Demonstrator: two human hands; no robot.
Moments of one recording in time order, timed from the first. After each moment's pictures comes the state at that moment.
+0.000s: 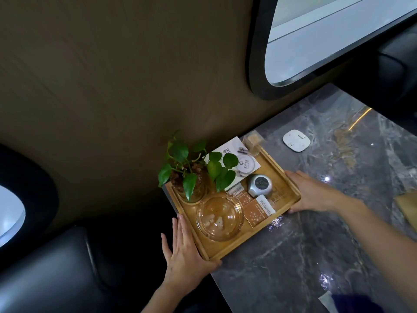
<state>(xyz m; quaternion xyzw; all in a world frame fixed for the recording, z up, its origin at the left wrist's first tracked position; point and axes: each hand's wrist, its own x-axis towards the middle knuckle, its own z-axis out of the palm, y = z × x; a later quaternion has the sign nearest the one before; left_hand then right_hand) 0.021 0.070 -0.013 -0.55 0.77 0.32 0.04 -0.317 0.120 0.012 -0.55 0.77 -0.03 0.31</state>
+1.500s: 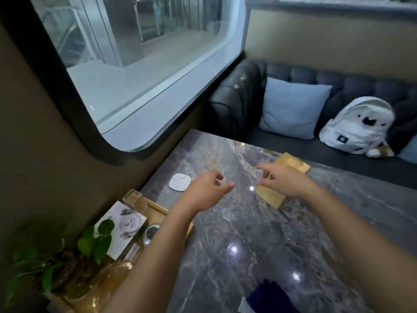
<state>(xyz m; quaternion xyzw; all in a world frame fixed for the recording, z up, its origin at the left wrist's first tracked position) -0.262 0.099 0.160 -0.15 0.89 0.43 0.04 -0.395 0.275 0.146 -0.31 0.93 -0.13 0.14</state>
